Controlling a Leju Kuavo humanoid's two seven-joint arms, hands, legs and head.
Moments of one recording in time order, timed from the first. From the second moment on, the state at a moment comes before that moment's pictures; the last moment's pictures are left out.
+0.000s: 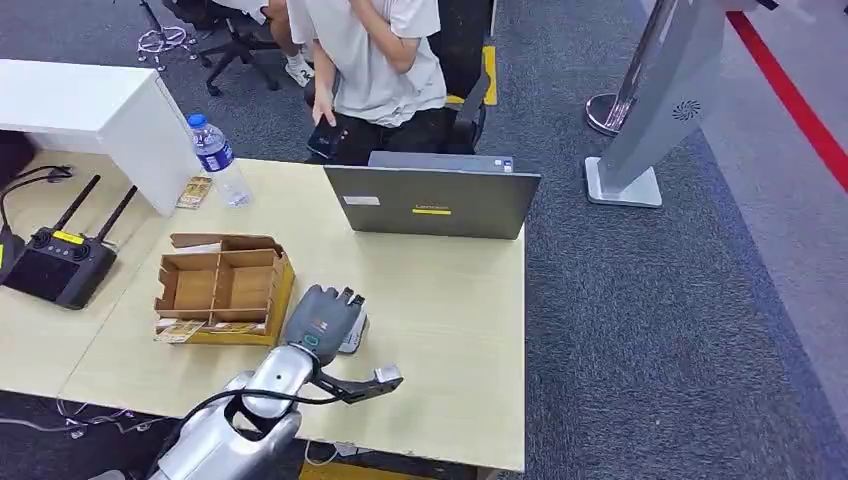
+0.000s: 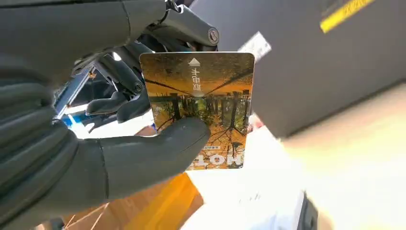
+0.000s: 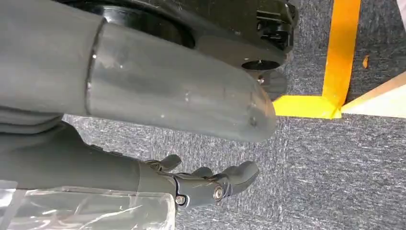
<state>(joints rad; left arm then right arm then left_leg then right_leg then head) -0.27 0.15 -0.67 -1.31 -1.48 -0.01 0.22 -0.10 0.24 -0.99 -0.20 1.02 -0.21 -0.17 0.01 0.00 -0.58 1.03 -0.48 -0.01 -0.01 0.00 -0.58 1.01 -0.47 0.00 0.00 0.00</state>
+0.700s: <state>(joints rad) -0.25 0.16 -0.64 -1.31 -1.44 0.09 0.22 -0.10 0.24 -0.99 -0.20 1.03 -0.21 -0.16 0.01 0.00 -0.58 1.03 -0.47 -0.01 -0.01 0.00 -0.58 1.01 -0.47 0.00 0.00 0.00</state>
